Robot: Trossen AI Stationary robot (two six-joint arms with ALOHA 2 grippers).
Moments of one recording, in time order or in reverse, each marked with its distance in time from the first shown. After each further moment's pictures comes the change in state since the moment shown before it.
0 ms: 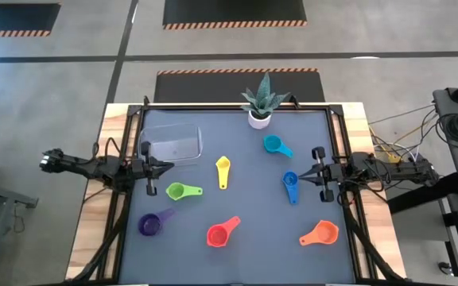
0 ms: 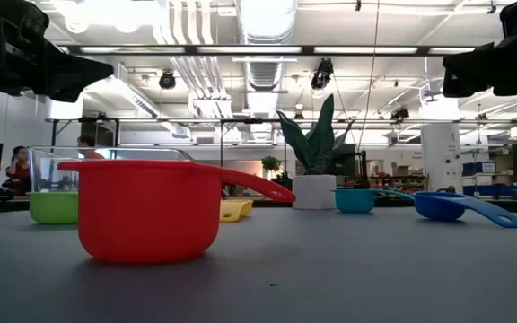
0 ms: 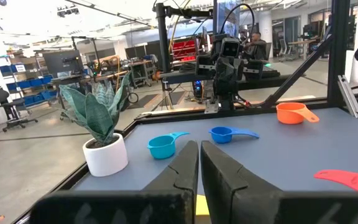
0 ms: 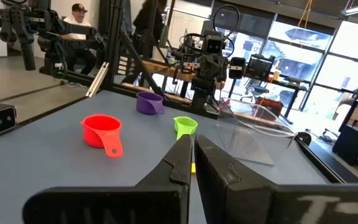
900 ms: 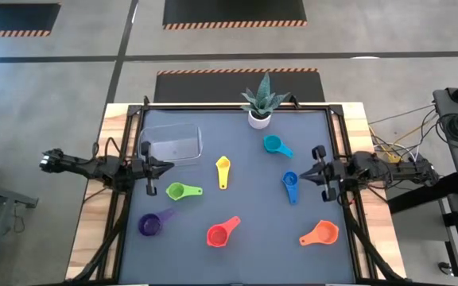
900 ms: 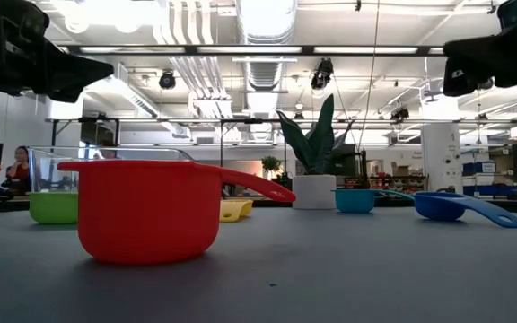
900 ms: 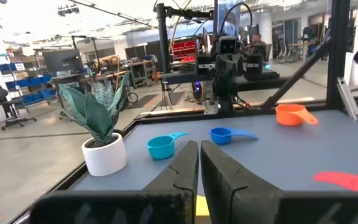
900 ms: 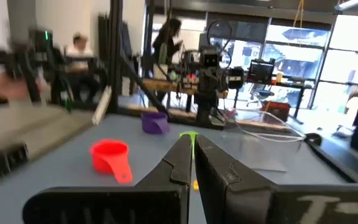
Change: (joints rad) left arm 0.000 0.000 0.000 0.009 0.000 -0.028; right arm 0.000 0.000 0.000 0.088 -0.002 0.165
